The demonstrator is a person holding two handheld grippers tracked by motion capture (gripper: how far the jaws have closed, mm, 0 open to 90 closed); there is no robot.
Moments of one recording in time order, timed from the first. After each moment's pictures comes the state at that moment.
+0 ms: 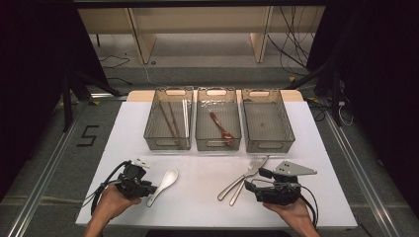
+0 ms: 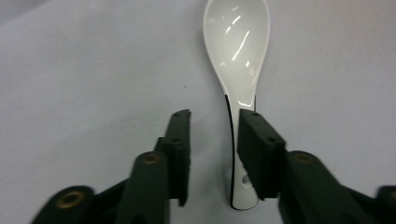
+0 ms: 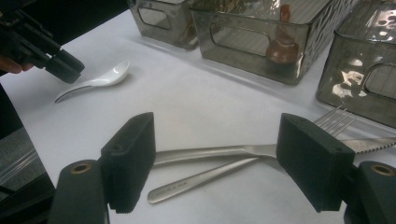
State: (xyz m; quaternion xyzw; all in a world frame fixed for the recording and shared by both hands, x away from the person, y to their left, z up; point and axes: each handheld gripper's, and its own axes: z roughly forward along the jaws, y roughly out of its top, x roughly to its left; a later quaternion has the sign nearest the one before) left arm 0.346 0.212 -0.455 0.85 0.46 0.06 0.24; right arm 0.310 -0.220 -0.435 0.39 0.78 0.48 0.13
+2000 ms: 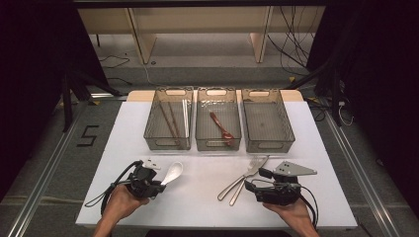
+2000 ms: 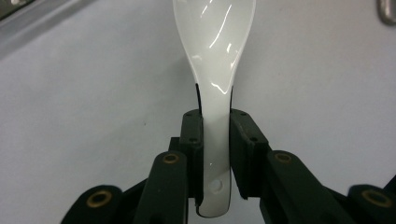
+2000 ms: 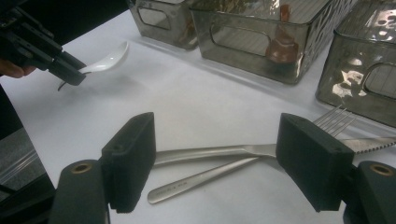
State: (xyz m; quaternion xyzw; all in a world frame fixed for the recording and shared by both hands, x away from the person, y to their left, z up) left arm 0.343 0.183 -0.448 0.87 0.41 0.07 0.27; right arm 0.310 -0.220 -0.435 0.40 0.77 0.48 0.13
